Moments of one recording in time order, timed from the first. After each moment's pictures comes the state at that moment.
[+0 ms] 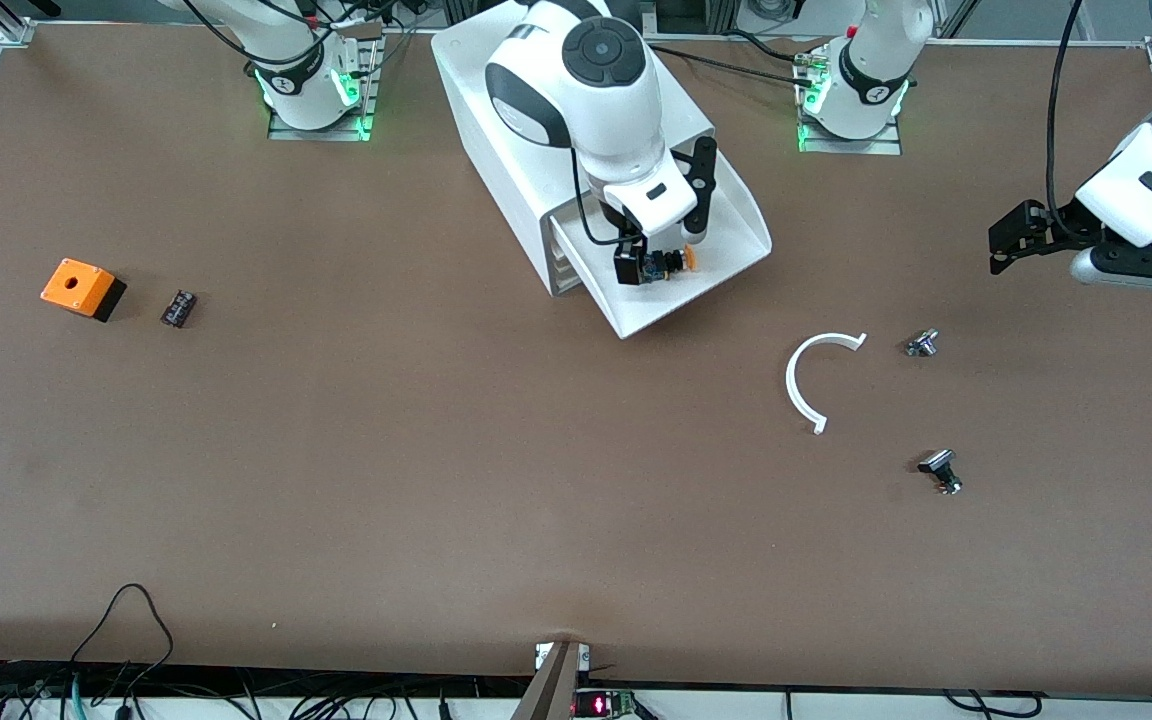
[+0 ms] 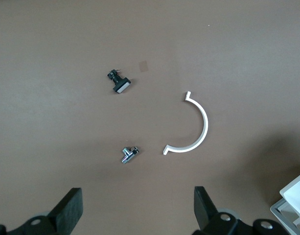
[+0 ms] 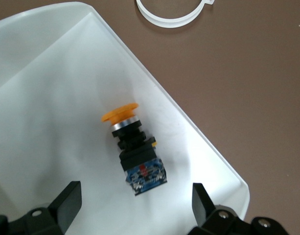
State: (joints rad) left arm 0.13 -0.03 -0.18 -1.72 0.04 1.71 0.07; right arm 0.71 0.66 0.29 -1.20 -0.09 1.99 -0.45
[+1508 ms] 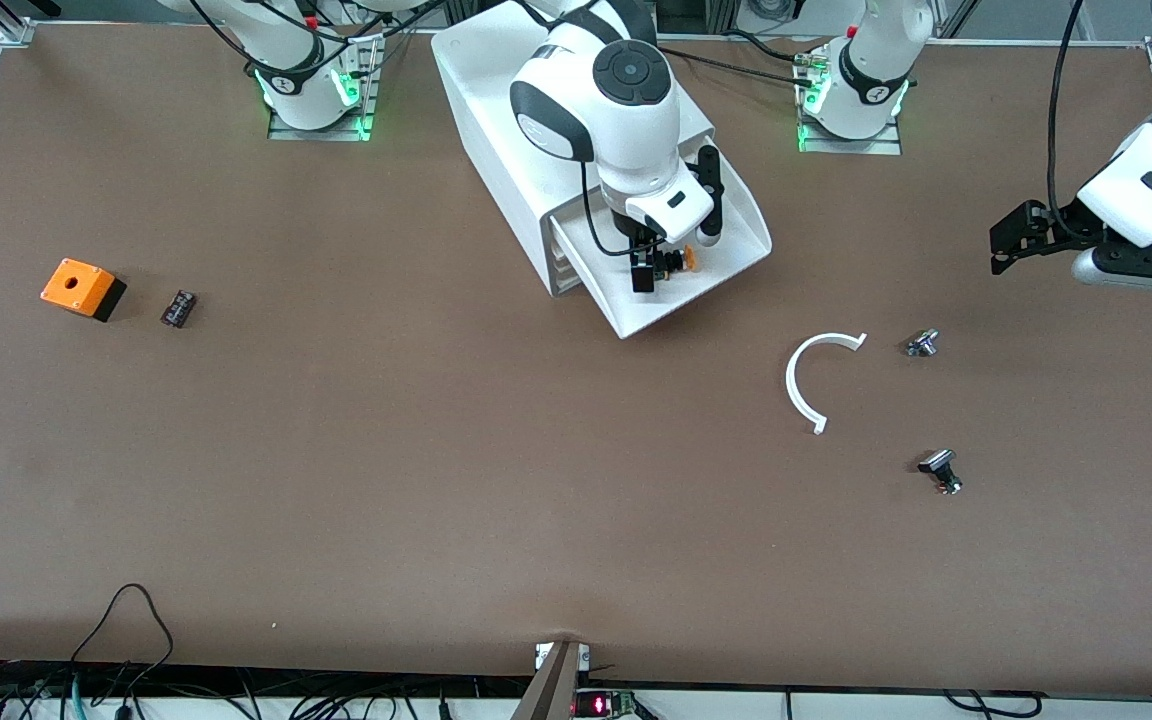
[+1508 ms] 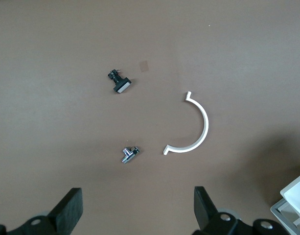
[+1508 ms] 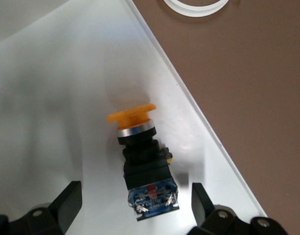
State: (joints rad) left arm 0.13 -0.03 -0.18 -1.72 0.04 1.71 0.07; right arm 0.76 0.71 0.26 -1.19 -0.15 1.98 -0.55
